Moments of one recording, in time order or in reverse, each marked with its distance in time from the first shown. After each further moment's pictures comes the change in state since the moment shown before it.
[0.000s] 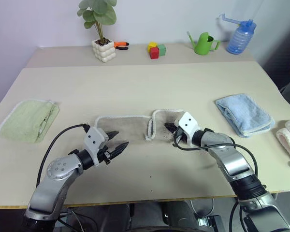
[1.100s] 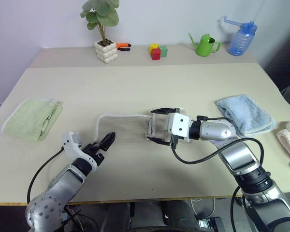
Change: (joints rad) left arm -0.015 -0.372 0.366 -0.058 -0.868 0.530 0.857; right arm -0.097 -0.074 0.072 -0.235 -0.044 -0.112 0.247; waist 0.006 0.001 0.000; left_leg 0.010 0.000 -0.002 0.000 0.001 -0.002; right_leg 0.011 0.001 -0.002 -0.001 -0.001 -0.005
